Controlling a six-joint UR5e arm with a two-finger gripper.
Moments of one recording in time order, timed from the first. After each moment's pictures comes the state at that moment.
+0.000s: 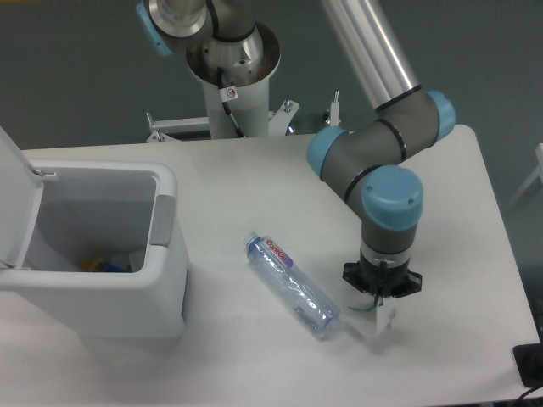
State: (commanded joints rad) arm 2.58 -2.13 -1.42 -0.90 1.43 0.72
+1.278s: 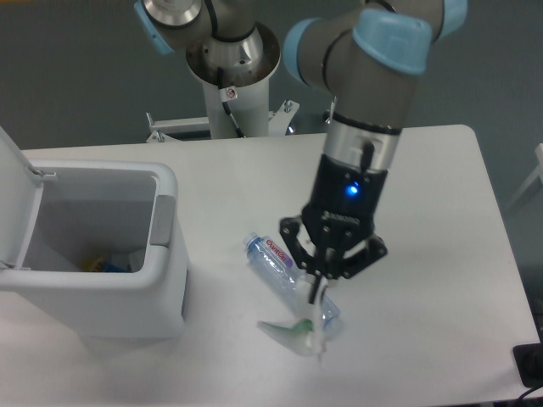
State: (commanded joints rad) arm 2.50 -1.83 -1.38 -0.90 0.88 0.46
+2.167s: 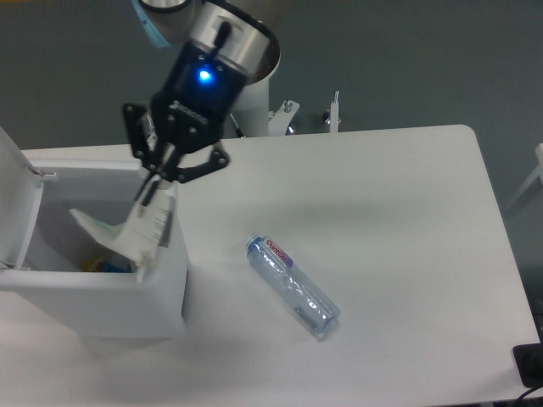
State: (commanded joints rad) arm 2.32 -1.61 -1.62 -0.90 0.76 0.44
